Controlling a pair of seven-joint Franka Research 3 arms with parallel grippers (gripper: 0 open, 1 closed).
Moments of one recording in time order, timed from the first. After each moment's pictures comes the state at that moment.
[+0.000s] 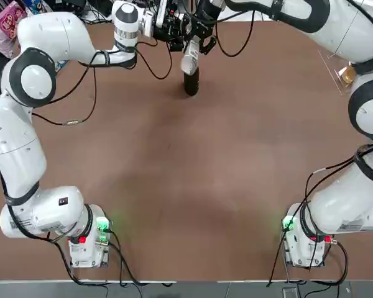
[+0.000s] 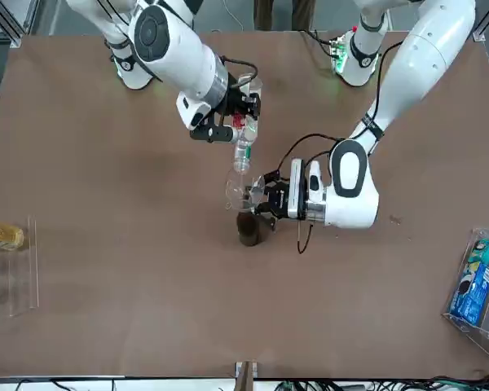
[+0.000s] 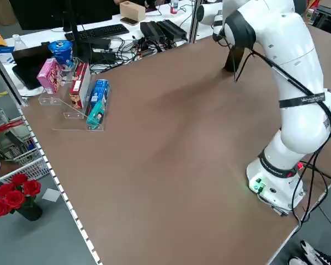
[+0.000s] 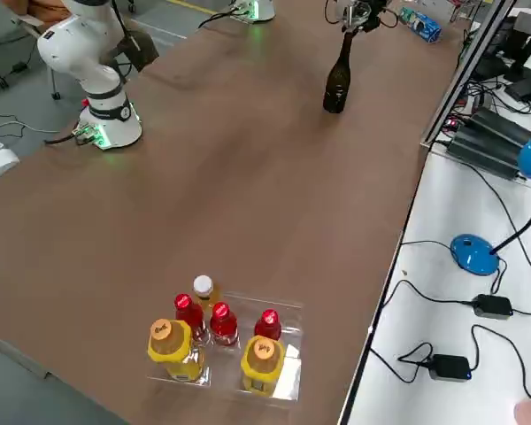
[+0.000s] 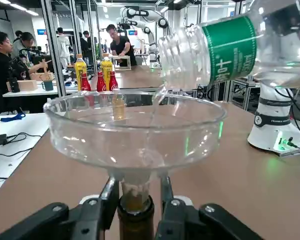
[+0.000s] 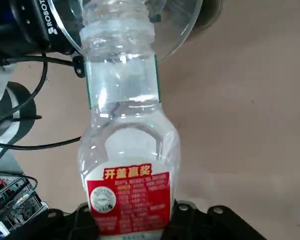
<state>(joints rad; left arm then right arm) 0.16 0.76 -0.82 -1.57 -1.06 2.24 2.05 0.02 0.44 0.89 -1.40 0.16 1.90 1.01</state>
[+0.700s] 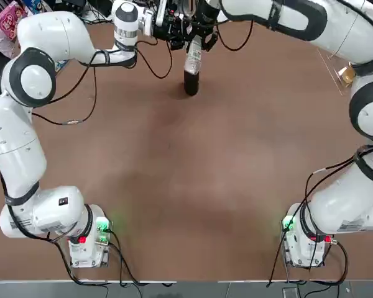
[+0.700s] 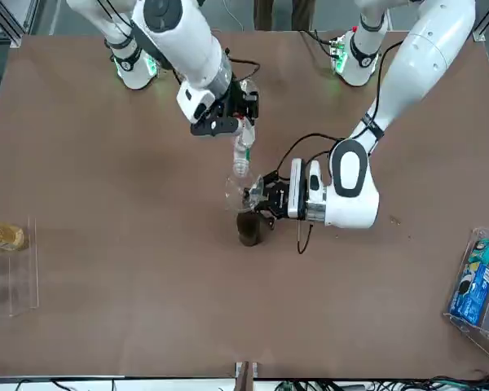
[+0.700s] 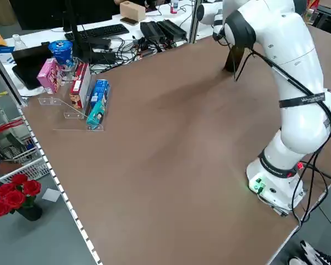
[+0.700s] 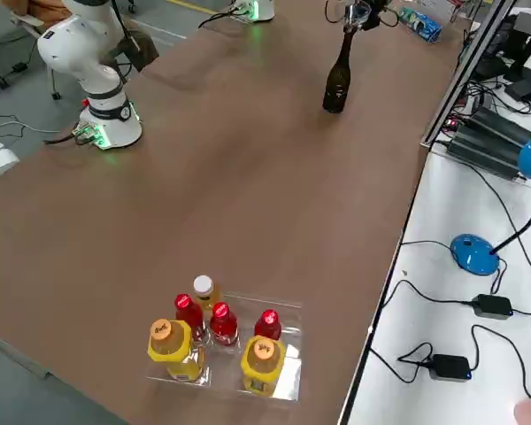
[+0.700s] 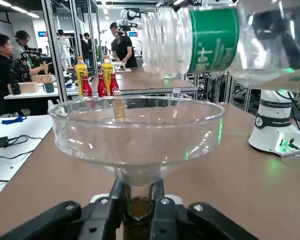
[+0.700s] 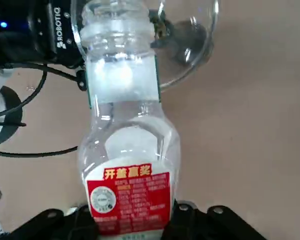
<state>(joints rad) 0.16 0.76 -0.82 -1.57 -1.06 2.23 2.05 0.02 0.44 0.93 -1.39 -0.05 1.89 0.94</state>
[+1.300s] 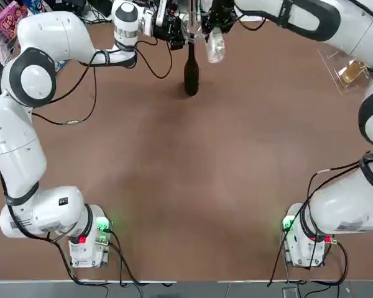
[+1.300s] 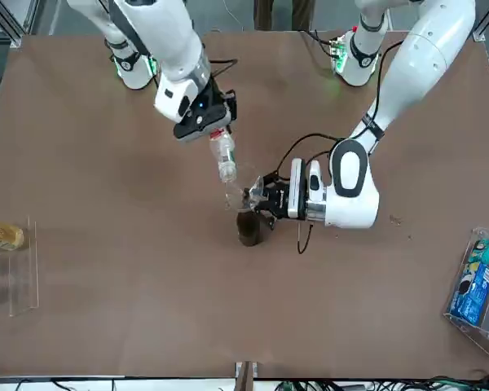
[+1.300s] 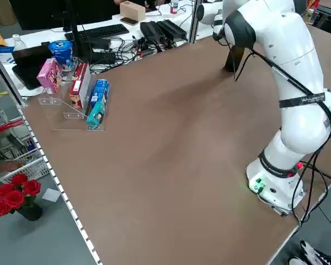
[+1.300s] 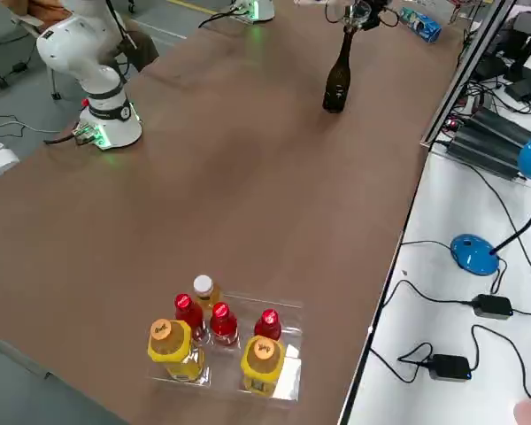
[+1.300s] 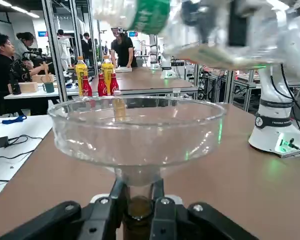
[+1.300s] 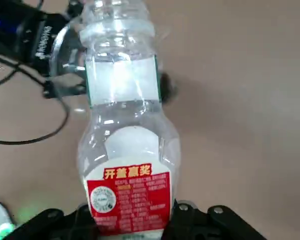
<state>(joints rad) 0.16 0.76 -0.82 -1.57 -1.06 2.23 2.05 -0.03 0.31 0.82 -1.44 -0.08 1.82 0.49</state>
